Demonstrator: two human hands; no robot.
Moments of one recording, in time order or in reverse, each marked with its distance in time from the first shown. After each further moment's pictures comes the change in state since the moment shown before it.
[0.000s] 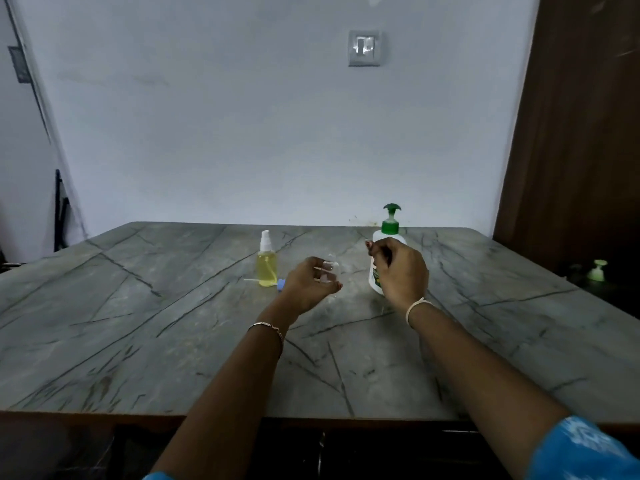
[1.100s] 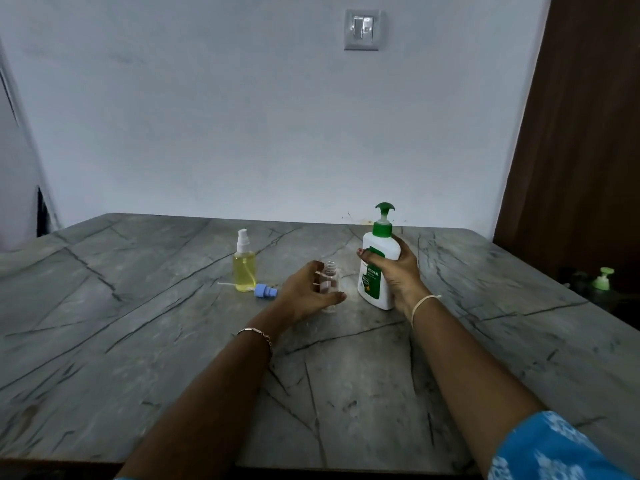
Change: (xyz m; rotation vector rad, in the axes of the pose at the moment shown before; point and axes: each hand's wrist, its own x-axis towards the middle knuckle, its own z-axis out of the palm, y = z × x) left_hand 0.037 -0.021 0.025 0.111 -0.140 0.038; right_hand 0.041 0.046 0.029 0.817 -0.175 0.532
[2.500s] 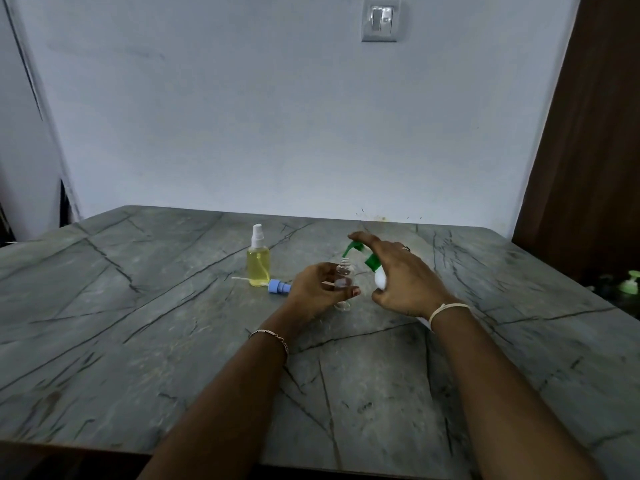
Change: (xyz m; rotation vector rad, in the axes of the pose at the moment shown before) left_hand -0.004 0.000 0.005 -0.093 0.077 -0.004; right_hand -0.023 -0.021 -0.009 -1.199 -0.493 -0.638
